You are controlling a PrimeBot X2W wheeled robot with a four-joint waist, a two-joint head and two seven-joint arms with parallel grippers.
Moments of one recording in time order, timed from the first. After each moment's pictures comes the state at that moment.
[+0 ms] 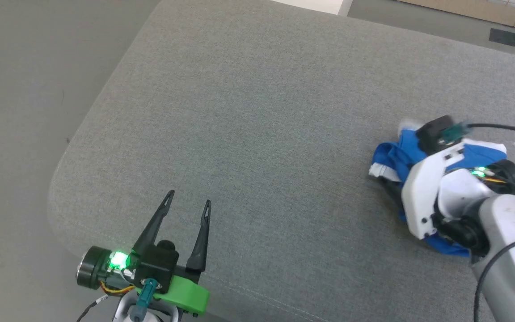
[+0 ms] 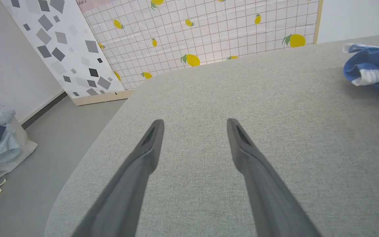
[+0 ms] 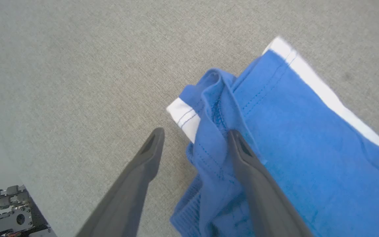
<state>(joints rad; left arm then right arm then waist) -0.10 0.34 -0.50 0.00 -0.17 0.23 -0.26 -0.43 -0.32 0.25 0.17 0.37 0.13 0.75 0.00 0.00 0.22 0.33</state>
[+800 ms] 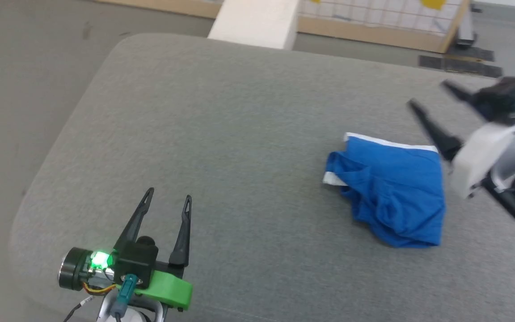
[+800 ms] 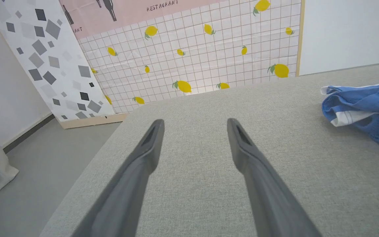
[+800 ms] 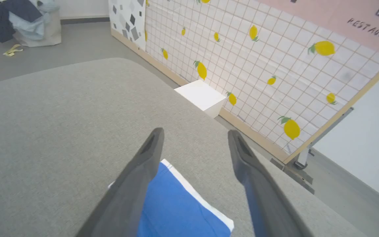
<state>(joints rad) -0.08 0.34 -0.43 0.00 -0.19 0.22 -0.26 -0.56 -0.56 0.40 0.14 0.46 0.13 0.23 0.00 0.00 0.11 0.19</state>
